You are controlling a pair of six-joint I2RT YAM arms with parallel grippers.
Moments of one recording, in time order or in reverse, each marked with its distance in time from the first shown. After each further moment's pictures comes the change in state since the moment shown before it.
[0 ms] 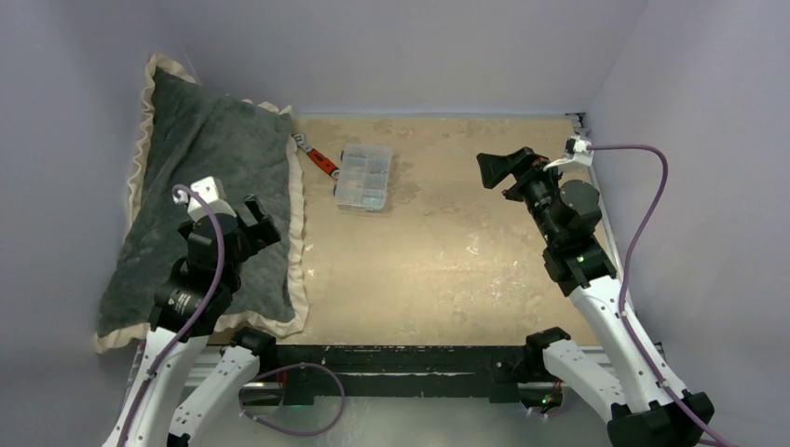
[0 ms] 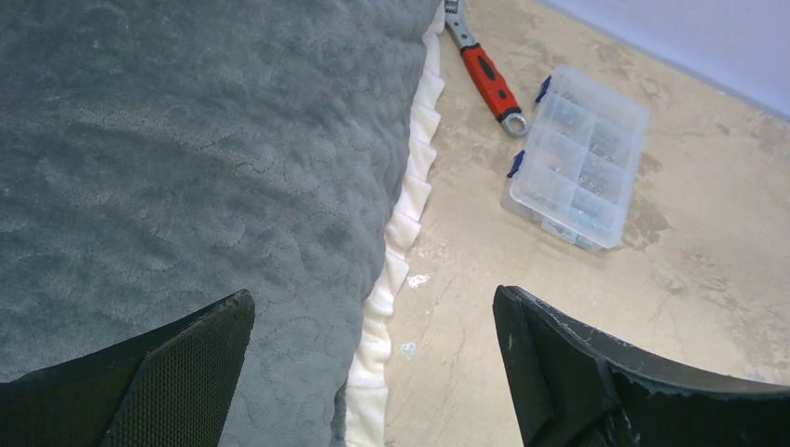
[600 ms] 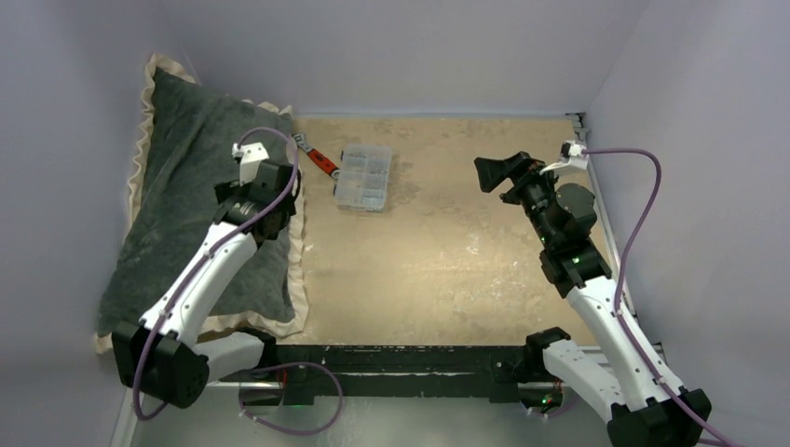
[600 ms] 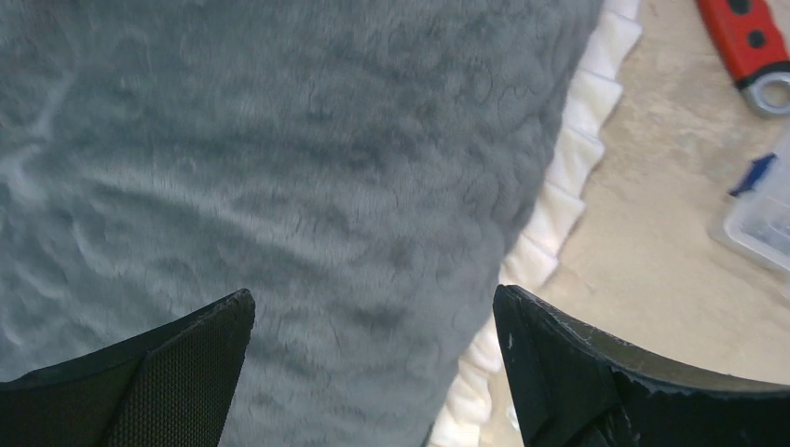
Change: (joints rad) left arm 0.000 0.519 0.081 0.034 -0.251 0.038; right arm 0.000 -0.001 -0.046 0.043 -0.008 -0.001
